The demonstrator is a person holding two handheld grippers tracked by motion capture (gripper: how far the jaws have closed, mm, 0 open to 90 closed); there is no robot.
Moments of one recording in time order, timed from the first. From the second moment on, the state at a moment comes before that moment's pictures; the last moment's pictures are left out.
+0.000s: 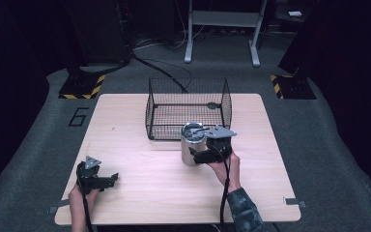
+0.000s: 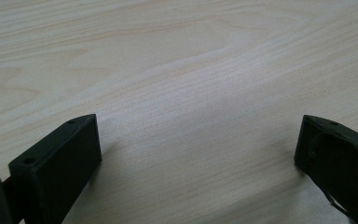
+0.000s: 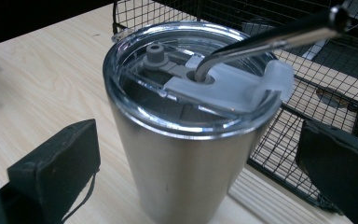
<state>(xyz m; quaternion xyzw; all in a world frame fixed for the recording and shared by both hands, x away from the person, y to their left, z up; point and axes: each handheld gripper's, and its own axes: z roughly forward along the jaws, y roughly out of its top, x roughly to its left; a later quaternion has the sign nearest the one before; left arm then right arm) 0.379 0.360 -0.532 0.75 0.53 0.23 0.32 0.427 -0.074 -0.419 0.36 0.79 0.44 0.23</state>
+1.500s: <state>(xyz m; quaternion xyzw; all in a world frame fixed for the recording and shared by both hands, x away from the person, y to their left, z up) 0.379 0.360 -0.533 0.75 0.53 0.23 0.32 0.456 -0.047 -0.427 0.37 0.77 0.46 0.23</state>
